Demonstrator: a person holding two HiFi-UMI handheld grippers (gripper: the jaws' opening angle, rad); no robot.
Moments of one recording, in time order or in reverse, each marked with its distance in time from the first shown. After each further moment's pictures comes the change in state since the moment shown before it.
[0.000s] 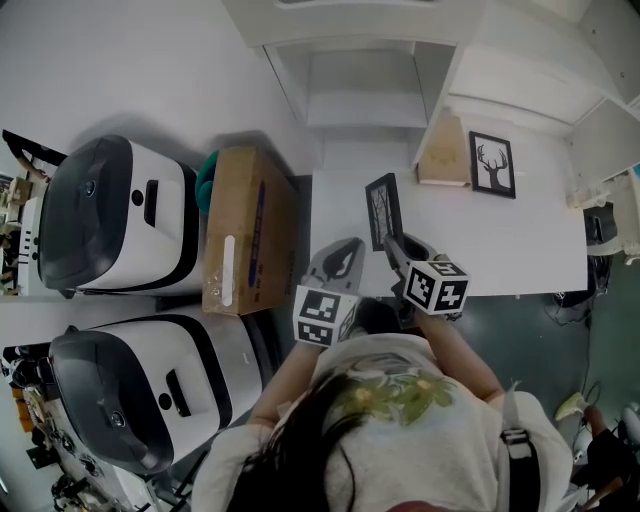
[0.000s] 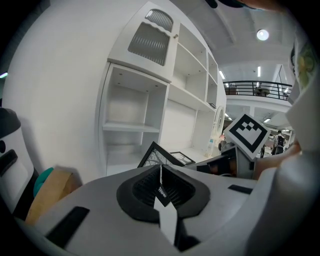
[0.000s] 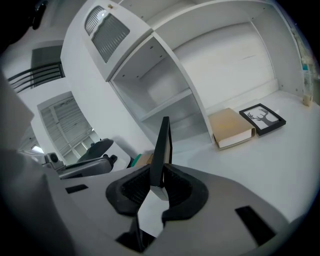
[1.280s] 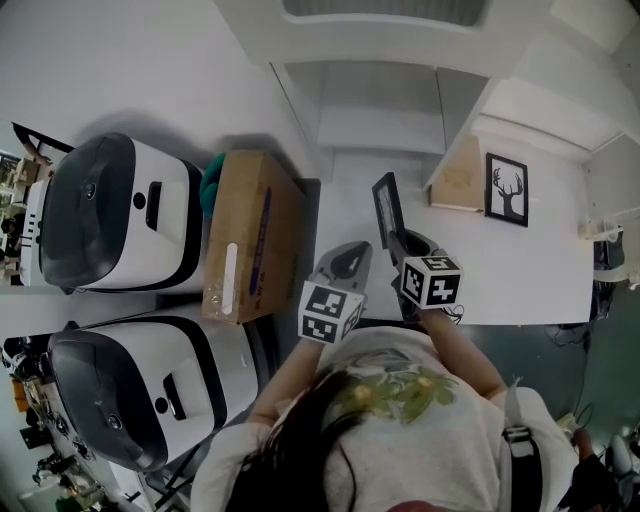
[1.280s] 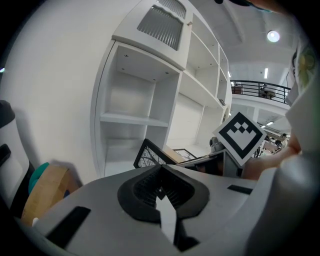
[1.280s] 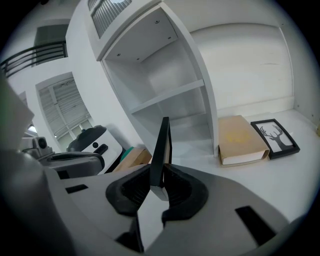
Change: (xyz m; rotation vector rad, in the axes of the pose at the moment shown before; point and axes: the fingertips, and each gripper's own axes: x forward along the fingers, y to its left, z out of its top) left arm 0.055 0.034 0.001 -0.053 0.070 0.004; right arm 0.070 -0.031 0.028 -0.158 0.097 -0.040
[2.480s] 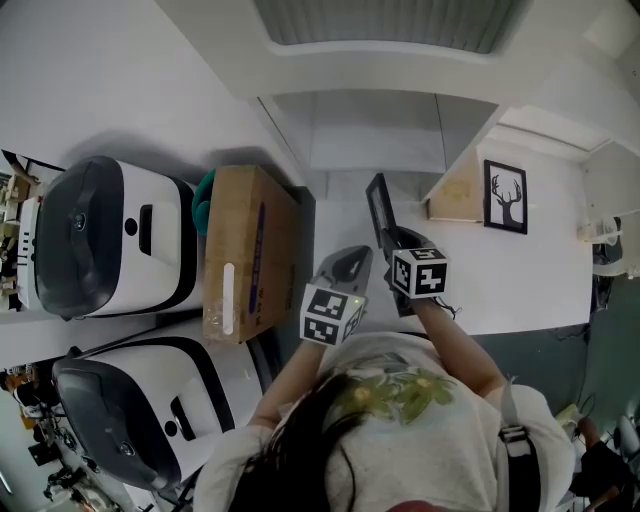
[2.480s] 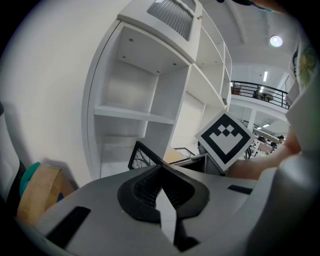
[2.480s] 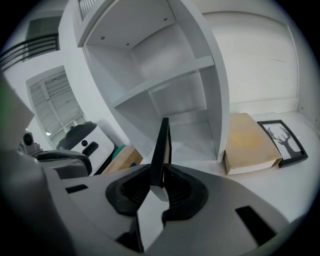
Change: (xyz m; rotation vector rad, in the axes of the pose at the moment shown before) left arm 0.040 0.027 0.006 -0.015 0.038 -0.055; right arm 0.062 -0.023 0.015 -0.002 0.061 -0.053
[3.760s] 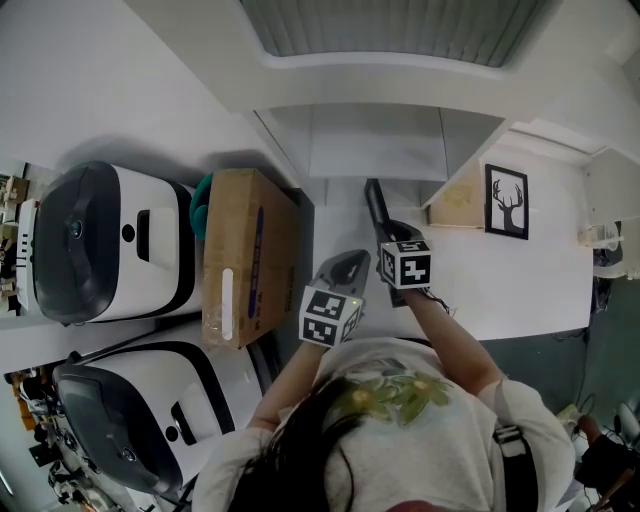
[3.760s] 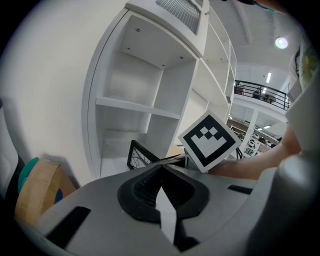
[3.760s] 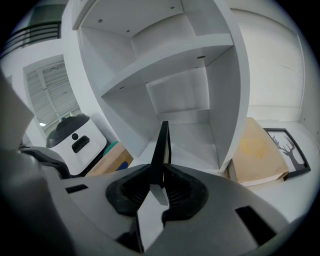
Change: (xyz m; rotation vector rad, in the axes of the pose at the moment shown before) left arm 0.016 0.015 -0.011 -0.031 0.042 -0.001; right arm 0.044 -0.015 0.006 -0.068 0.022 -0.064
